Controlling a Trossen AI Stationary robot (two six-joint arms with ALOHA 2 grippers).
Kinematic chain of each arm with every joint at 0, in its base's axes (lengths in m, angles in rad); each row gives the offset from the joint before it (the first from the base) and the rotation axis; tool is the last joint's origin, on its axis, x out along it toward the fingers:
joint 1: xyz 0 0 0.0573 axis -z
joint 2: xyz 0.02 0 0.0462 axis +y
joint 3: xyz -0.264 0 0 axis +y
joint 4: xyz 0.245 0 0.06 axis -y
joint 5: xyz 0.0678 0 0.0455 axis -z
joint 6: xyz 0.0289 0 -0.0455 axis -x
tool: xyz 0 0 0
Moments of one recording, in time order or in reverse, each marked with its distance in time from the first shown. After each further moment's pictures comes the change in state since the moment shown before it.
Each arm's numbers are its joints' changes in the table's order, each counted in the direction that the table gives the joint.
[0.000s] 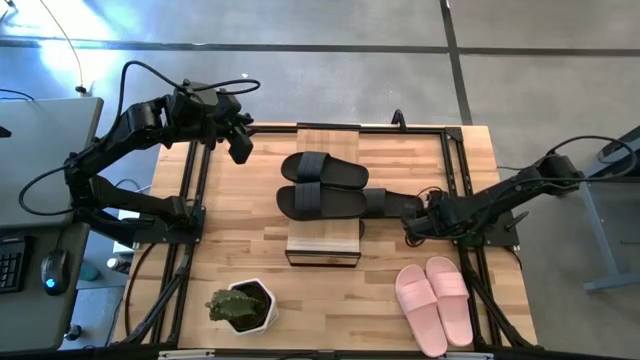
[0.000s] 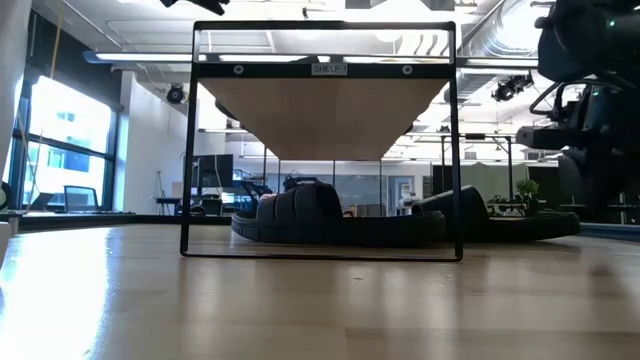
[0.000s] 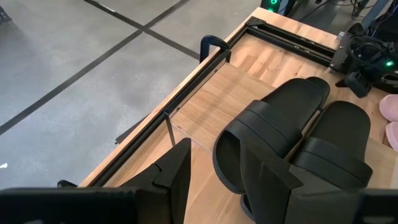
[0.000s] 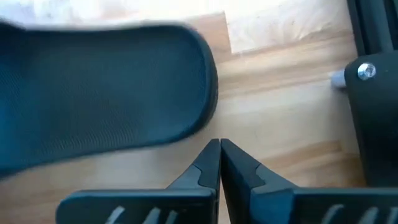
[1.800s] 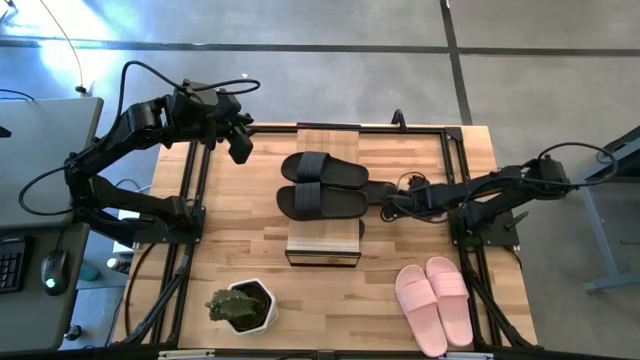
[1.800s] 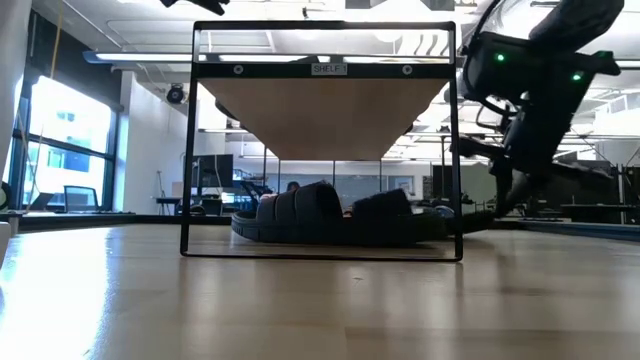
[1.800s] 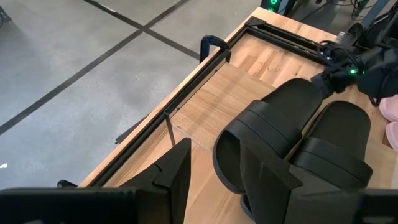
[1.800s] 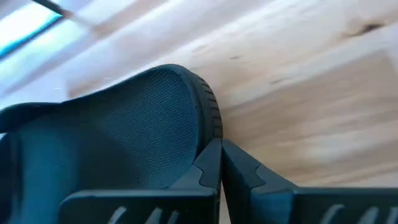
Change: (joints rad) left arm 0.000 0.000 0.000 0.000 0.000 0.000; right arm 0.293 0.156 0.000 0.476 0.158 0.166
